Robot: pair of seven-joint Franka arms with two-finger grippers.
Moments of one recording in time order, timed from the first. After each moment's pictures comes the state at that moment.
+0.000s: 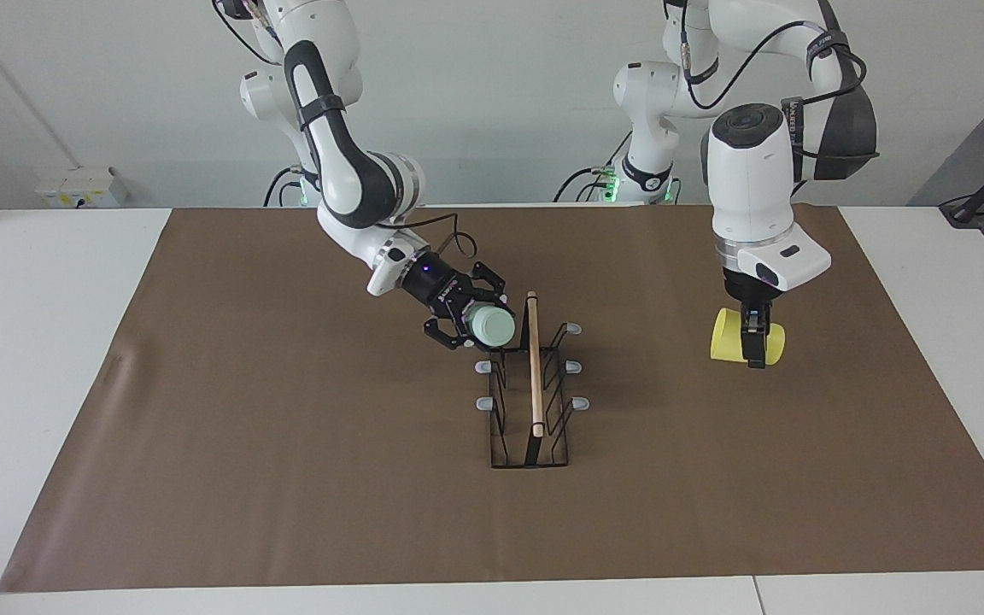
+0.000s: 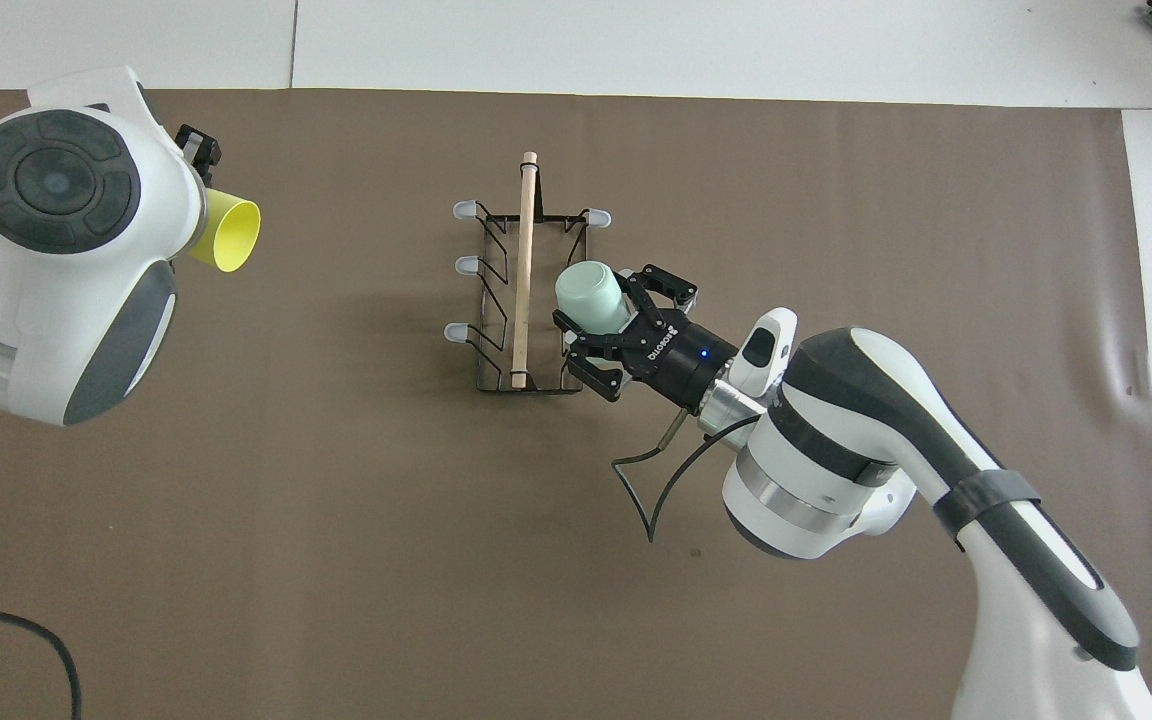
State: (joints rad) left arm -0.25 0.17 -0.01 -1.71 0.45 2.09 -1.52; right arm 0.31 0.20 0.20 -2.07 2.30 2.60 -2.32
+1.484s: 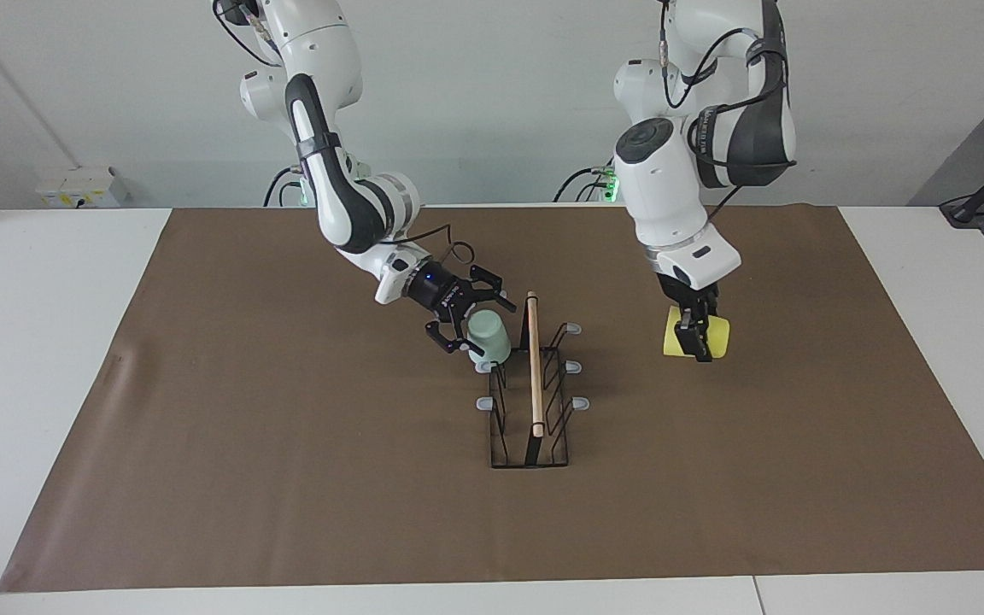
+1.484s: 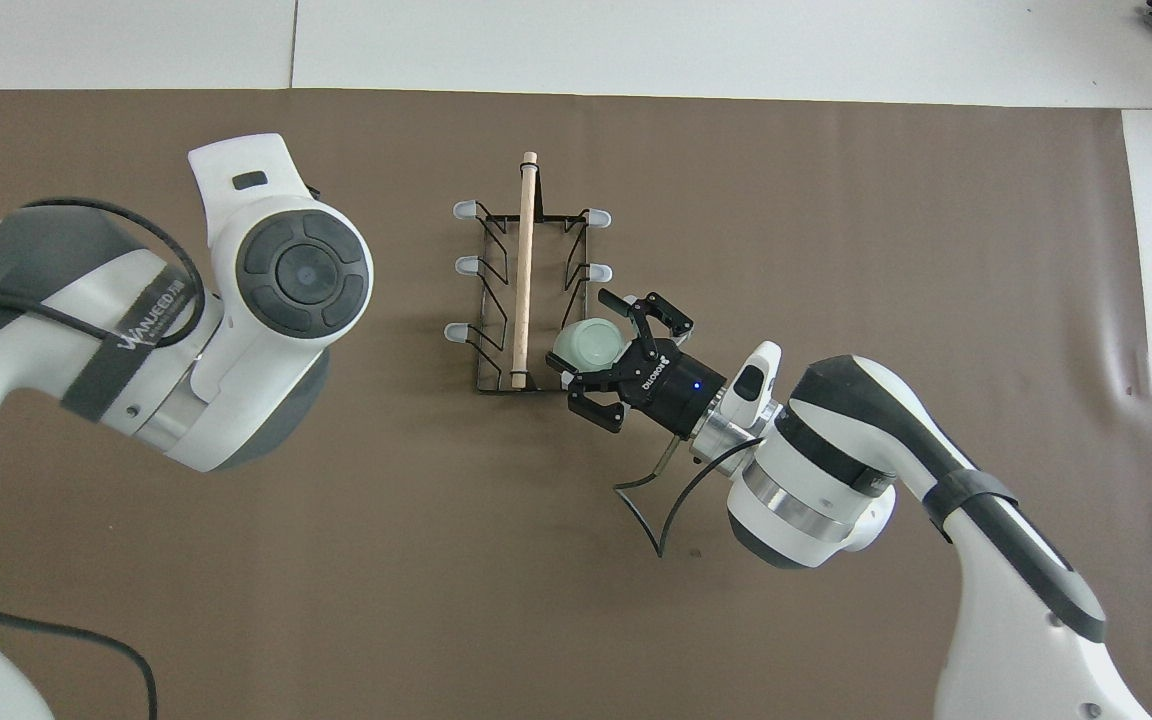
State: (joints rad) left arm -0.42 0.18 -0.01 -1.78 0.65 2.02 -1.79; right arm 0.29 0.22 0.19 -2.14 2.44 2.43 -2.49
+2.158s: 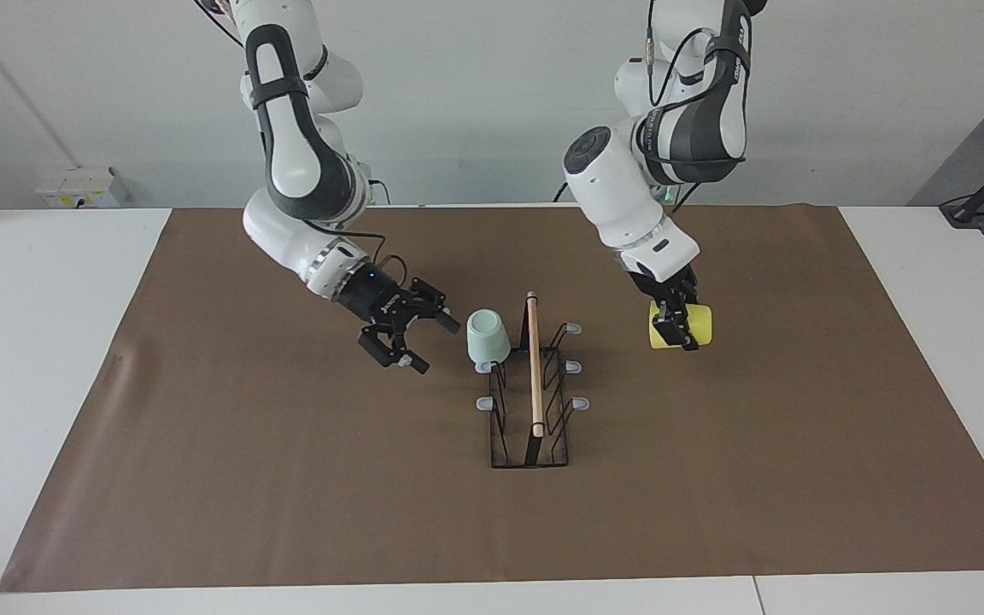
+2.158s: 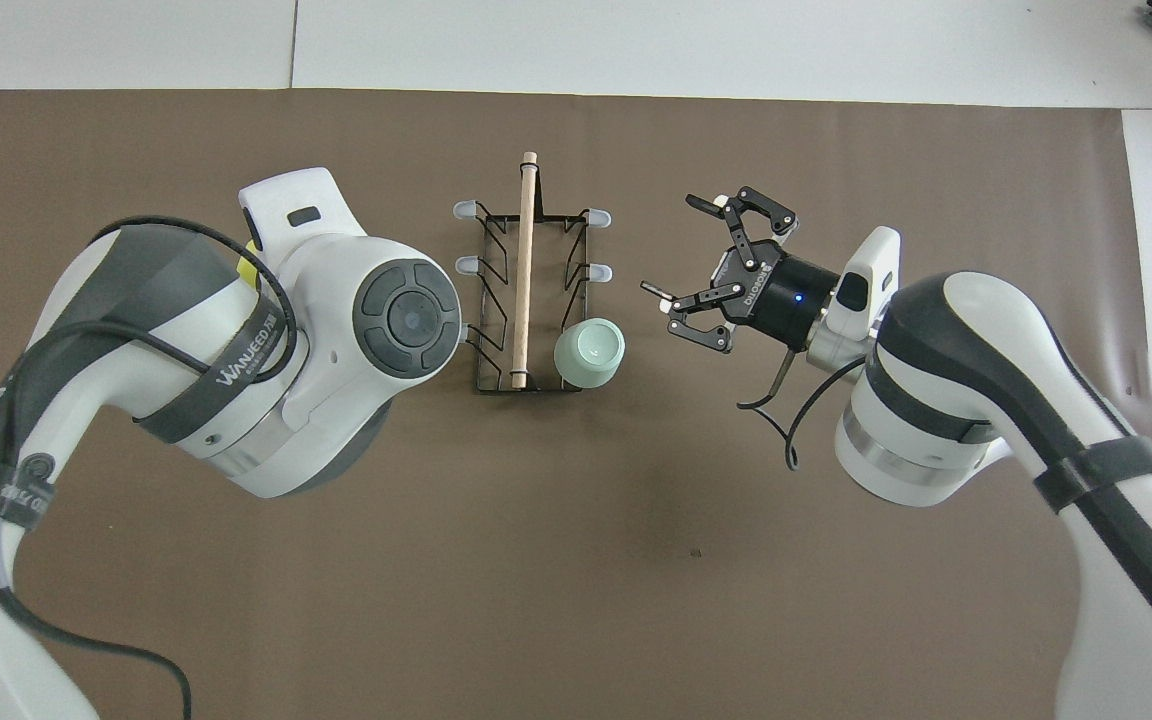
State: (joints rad) left arm -0.50 0.18 -0.01 -1.79 0.76 1.89 -1.92; right arm 0.10 0.18 0.19 -2.01 1.72 2.48 -2.39
